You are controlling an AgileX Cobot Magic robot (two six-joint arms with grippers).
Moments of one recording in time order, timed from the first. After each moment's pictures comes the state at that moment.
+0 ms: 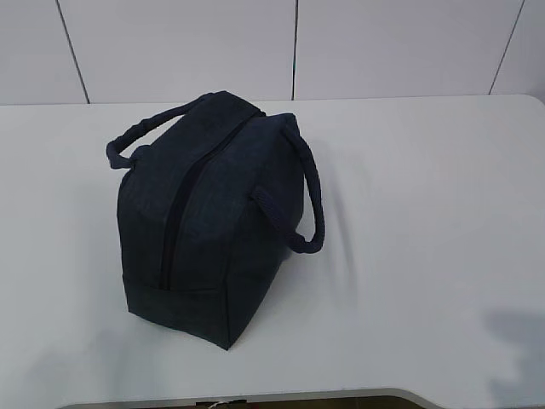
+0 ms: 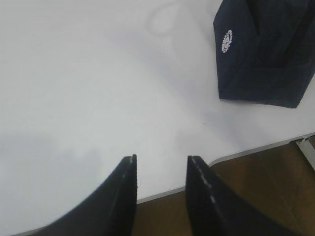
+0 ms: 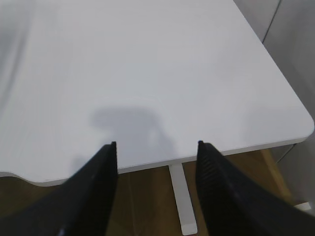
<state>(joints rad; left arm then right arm) 0.03 0.01 -0.50 -0.22 1.12 0.22 -0.19 -0.02 -0.50 0.00 1.14 -0.07</state>
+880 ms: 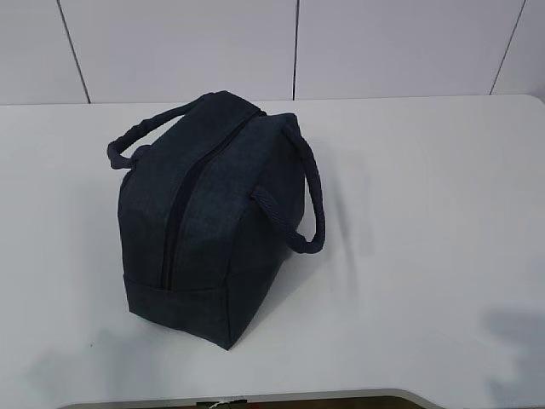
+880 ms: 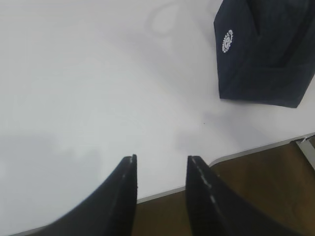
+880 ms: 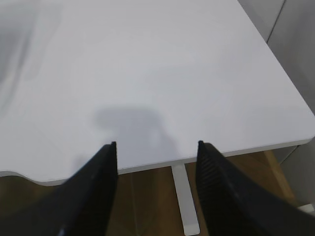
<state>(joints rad) 0.03 0.01 -0.50 -0.22 1.12 0.22 -0.19 -0.02 -0.50 0.01 1.14 -0.07</state>
